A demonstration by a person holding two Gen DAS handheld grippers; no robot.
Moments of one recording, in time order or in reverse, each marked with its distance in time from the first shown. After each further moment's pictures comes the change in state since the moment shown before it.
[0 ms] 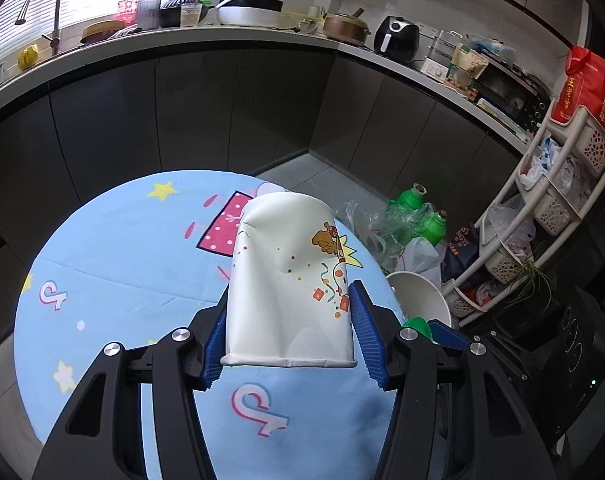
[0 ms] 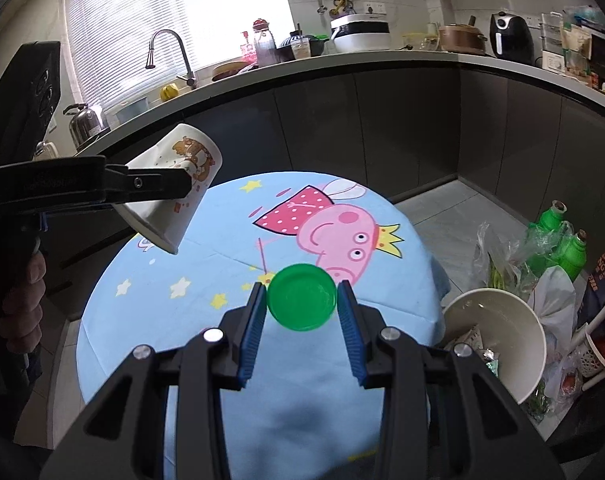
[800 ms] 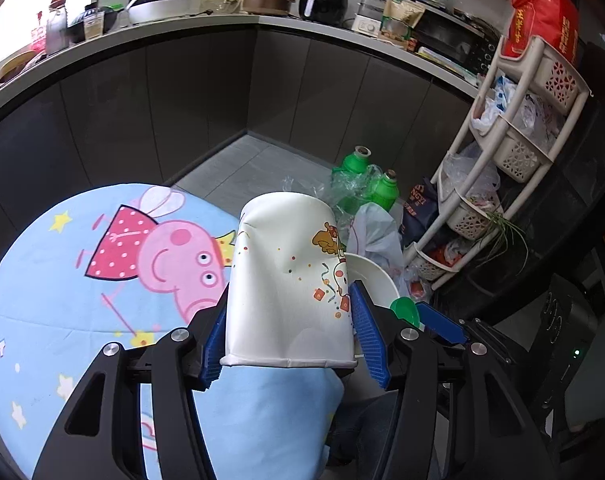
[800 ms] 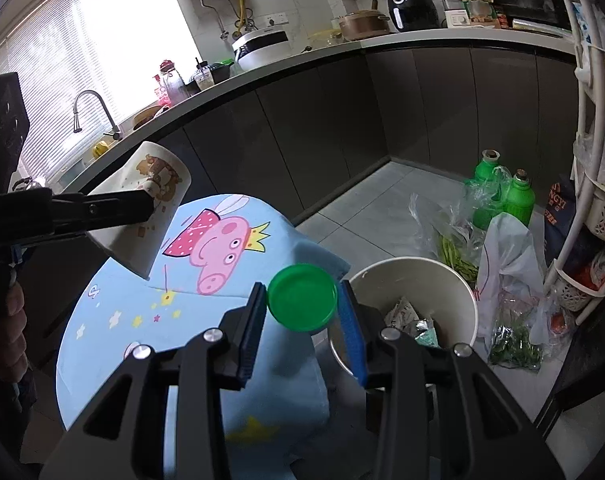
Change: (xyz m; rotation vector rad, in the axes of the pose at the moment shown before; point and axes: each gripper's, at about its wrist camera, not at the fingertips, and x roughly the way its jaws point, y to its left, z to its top) left arm 0.066 -0.121 0.012 0.183 0.095 -0.115; right arm -0.038 -0.129 -0.037 0.260 -0.060 -0.135
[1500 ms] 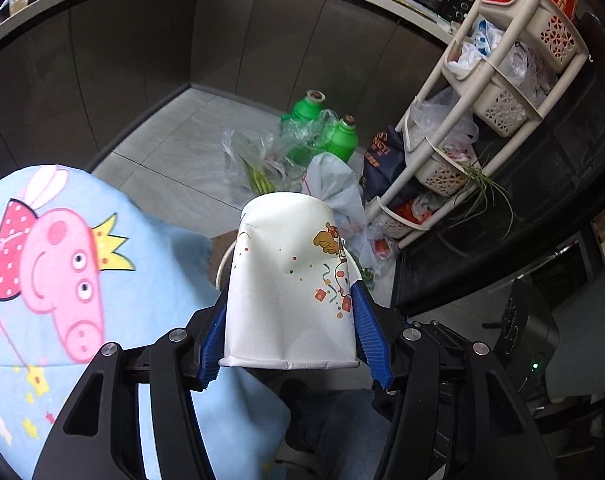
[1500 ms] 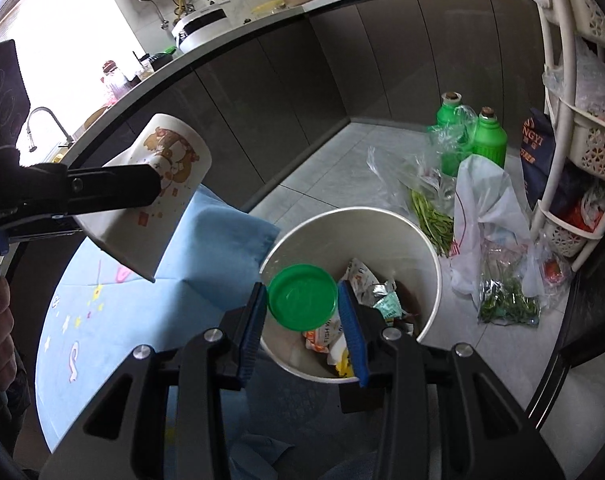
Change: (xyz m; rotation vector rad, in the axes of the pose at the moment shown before) left arm 0.121 -0.055 0.013 0.058 0.198 -0.152; right arm 0.056 -0.087 -0.030 0.146 0.102 -0.072
